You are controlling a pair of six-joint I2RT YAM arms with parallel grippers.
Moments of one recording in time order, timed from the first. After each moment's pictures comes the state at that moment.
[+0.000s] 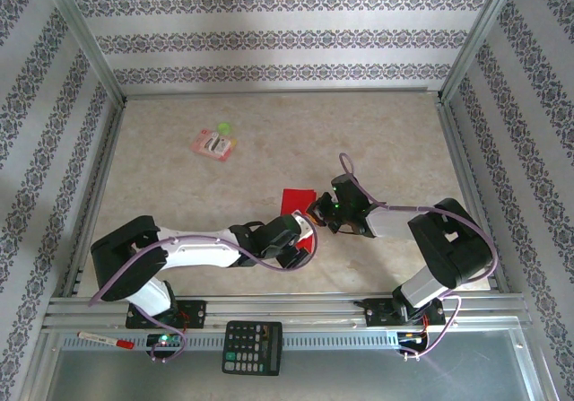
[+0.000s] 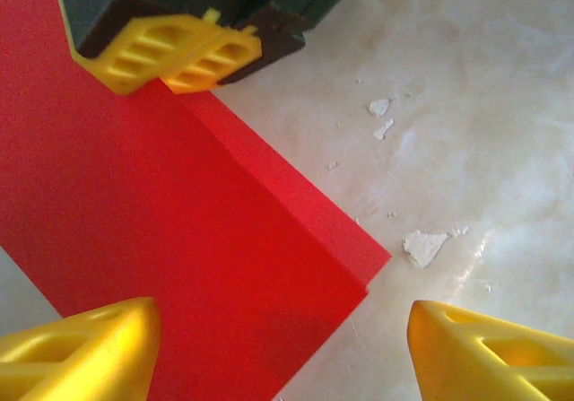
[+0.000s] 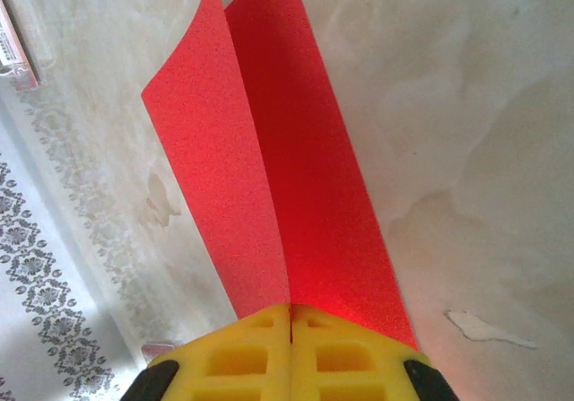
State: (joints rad) left arm -1.07 1.58 0.76 -0.07 -0.13 -0.13; right arm 0.51 1.57 0.56 0.19 -0.40 1.30
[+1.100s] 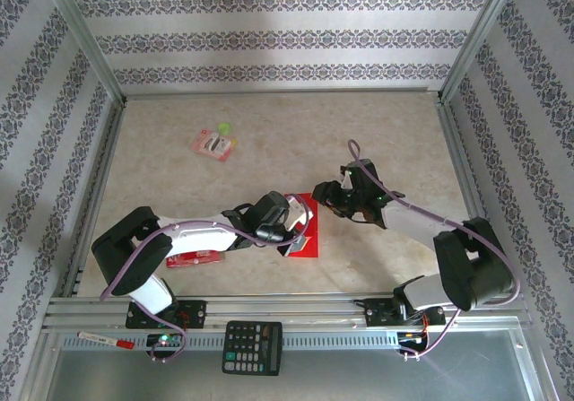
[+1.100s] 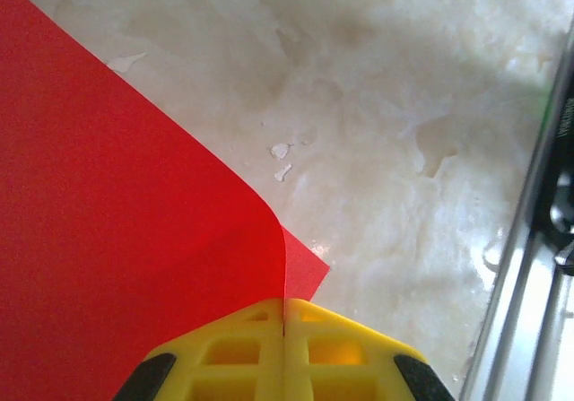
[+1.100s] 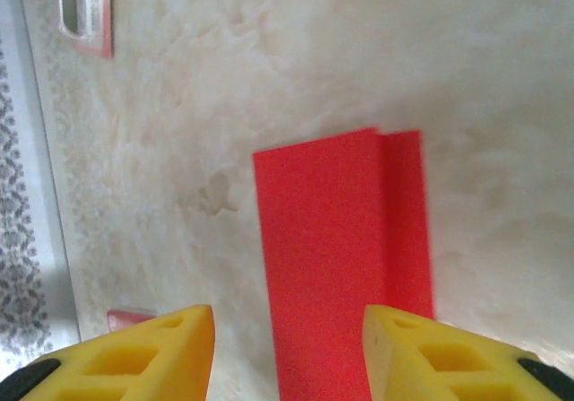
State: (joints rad) left arm -0.88 1.61 0.76 0.03 0.38 -0.29; right arm 0.41 1.44 0.67 -0.05 -0.46 0.89
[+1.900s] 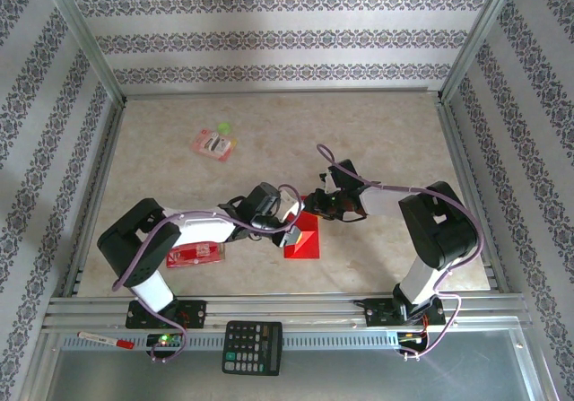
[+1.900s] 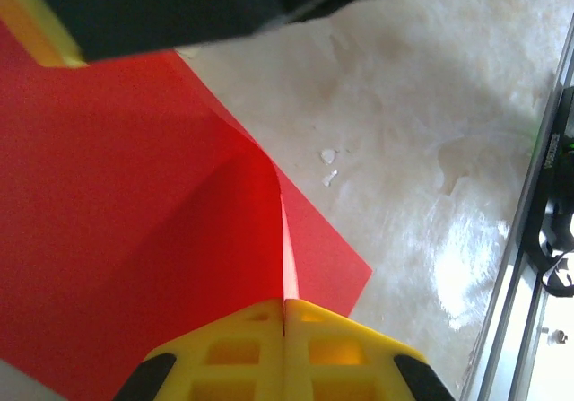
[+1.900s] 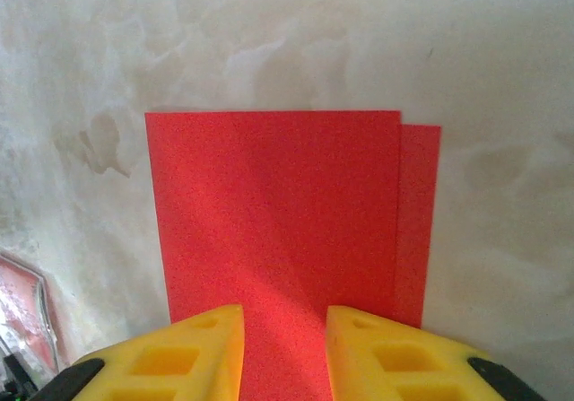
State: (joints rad) left arm -0.77 1.67 0.77 0.06 0.51 -0.33; right arm 0.45 1.71 0.77 -0.10 -0.51 0.68
